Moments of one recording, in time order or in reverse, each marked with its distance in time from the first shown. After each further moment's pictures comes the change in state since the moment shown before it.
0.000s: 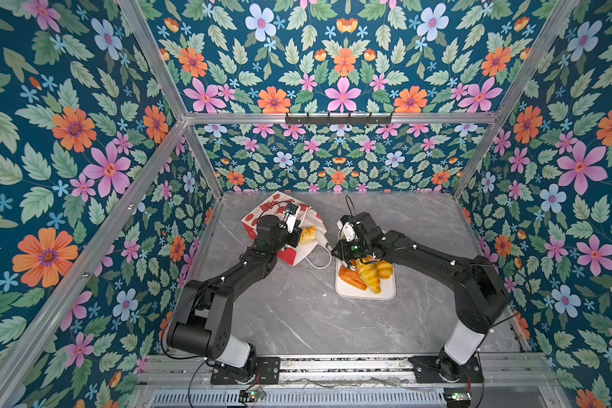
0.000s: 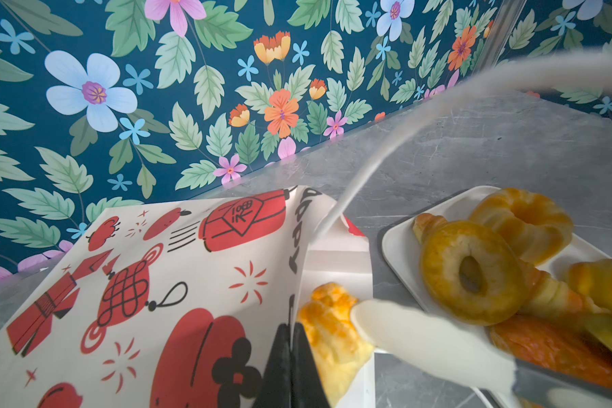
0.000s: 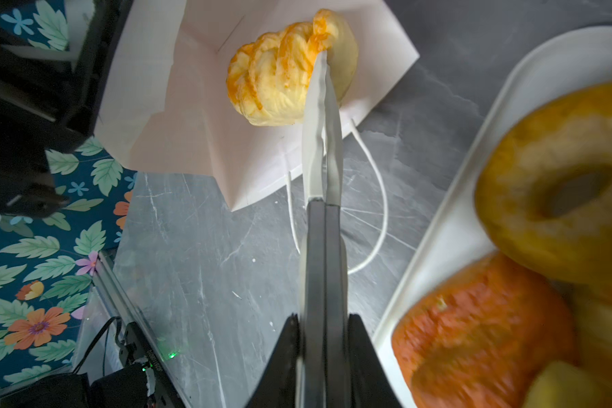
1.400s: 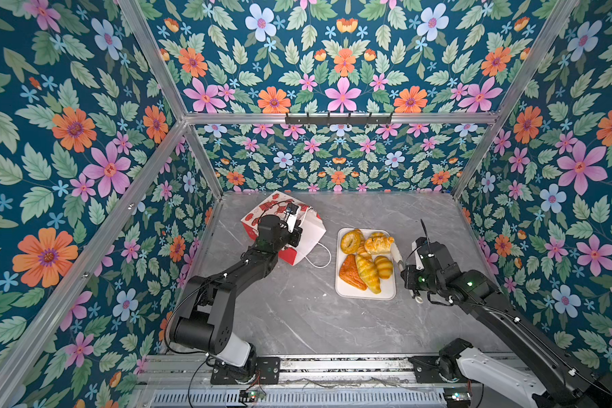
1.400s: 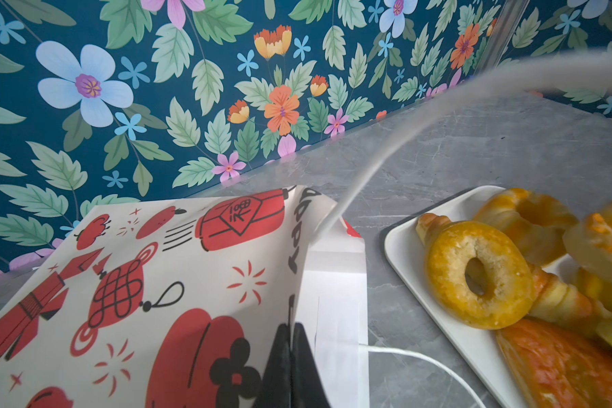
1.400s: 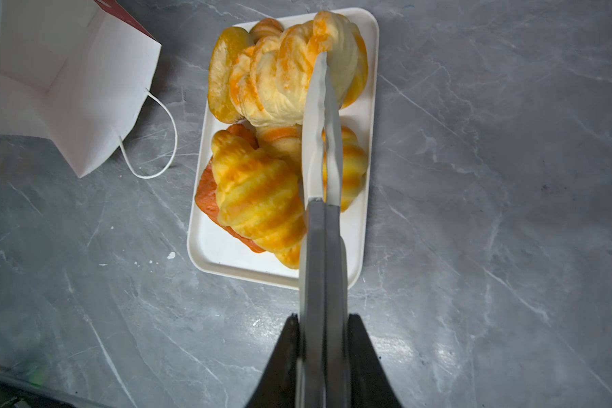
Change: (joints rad) left arm 0.000 0.030 0.005 0.023 0.005 -0.007; right arm -0.156 -0.782 -0.402 -0.472 0.347 0.037
